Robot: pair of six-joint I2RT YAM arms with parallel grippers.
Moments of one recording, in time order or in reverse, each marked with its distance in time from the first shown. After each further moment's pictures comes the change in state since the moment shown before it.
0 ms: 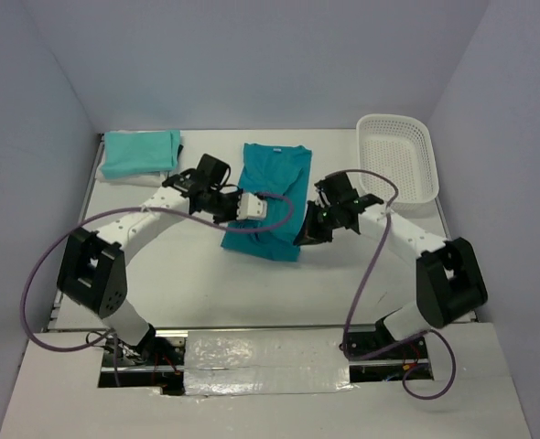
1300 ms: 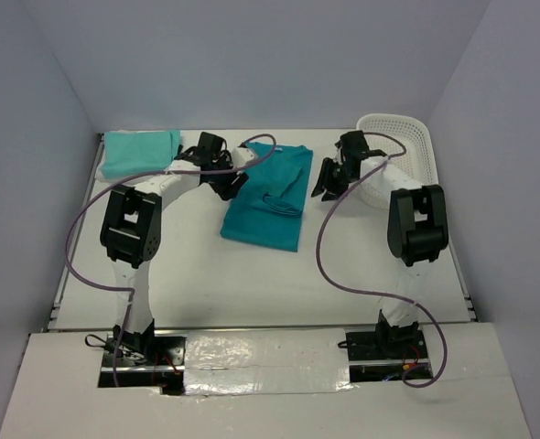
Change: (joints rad) left arm 0.180 0.472 0.324 0.214 -0.196 -0.505; right arm -0.284 0.559 0.549 -0.063 0.051 -0.219
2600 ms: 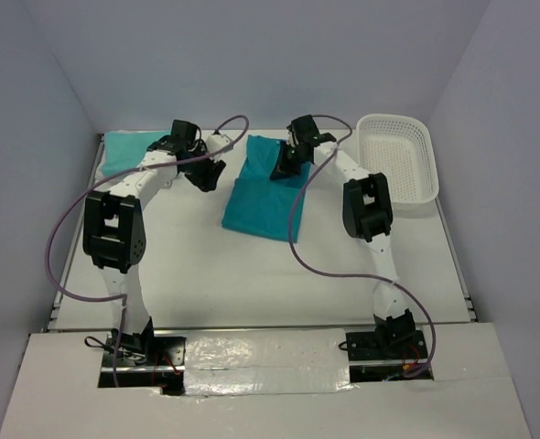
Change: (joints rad) left arm 0.128 -0.094 0.045 -0.151 -0.006 -0.125; right arm 0.193 0.476 0.620 -0.033 -0.069 0.097
